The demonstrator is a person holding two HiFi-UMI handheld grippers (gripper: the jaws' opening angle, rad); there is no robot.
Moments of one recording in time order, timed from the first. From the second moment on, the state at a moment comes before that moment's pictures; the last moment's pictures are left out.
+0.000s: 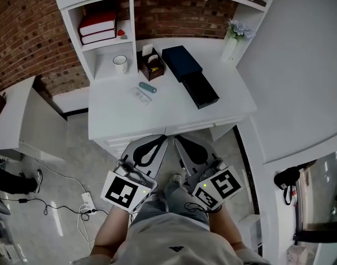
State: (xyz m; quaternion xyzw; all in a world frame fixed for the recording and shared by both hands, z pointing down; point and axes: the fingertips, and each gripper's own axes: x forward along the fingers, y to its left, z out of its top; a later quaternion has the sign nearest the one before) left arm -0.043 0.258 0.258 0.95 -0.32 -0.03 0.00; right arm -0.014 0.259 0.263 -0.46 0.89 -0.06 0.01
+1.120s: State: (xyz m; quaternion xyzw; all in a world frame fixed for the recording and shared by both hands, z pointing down) left arm -0.032 0.059 0.247 0.90 -0.44 -0.04 0.00; right arm -0.009 0.055 0.265 -0.33 0.94 -0.06 -0.02
